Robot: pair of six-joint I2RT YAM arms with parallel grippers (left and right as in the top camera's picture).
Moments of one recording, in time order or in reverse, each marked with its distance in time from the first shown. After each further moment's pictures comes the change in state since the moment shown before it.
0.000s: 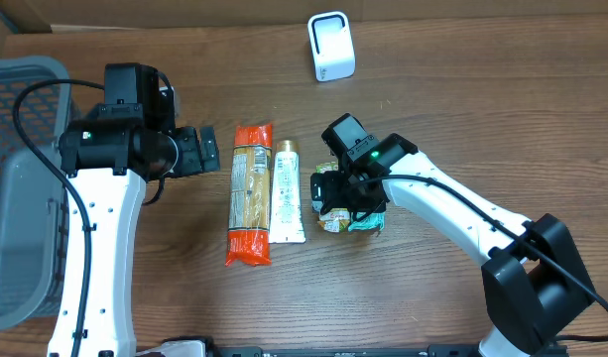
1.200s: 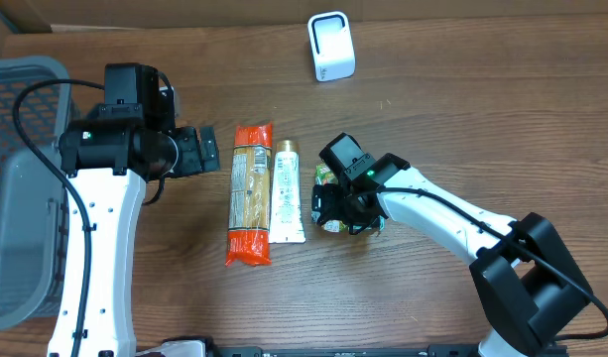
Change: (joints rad) left arm 0.000 0.000 0.000 0.000 0.000 0.000; right arm 0.032 0.002 -0.136 0.151 0.007 0.113
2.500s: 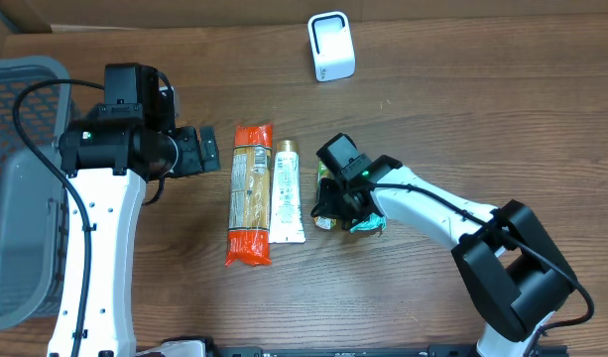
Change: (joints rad) left arm 0.000 0.000 0.000 0.000 0.000 0.000; right arm -0.014 0.073 -0.010 0.124 -0.031 0.063
